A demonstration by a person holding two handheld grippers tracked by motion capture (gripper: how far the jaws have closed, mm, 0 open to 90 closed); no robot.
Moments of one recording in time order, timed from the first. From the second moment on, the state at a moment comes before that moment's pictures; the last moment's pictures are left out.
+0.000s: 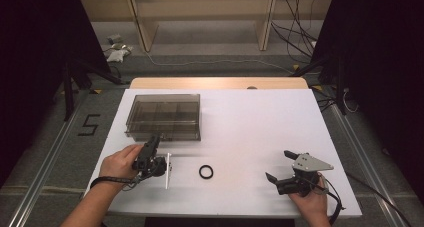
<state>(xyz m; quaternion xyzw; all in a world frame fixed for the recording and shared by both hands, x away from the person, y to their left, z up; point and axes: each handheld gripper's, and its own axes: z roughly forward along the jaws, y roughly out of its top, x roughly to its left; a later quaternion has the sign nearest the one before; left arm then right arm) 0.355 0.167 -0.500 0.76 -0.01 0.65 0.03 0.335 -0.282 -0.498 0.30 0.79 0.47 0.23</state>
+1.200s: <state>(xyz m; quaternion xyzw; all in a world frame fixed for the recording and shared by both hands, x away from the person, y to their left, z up) 0.337 0.172 -0.469 0.82 -0.02 0.55 0.15 0.335 -0.282 -0.498 0.30 0.79 0.47 0.23</state>
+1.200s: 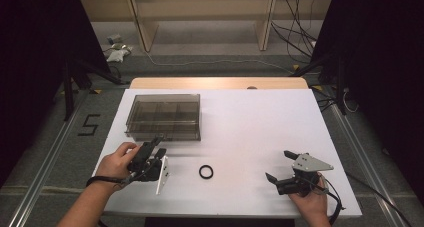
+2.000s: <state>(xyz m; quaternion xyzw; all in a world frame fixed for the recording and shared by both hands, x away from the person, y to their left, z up) 0.341 0.190 -0.428 0.85 0.06 0.39 0.36 0.334 -0.282 -0.497 0.30 0.79 0.48 0.23</state>
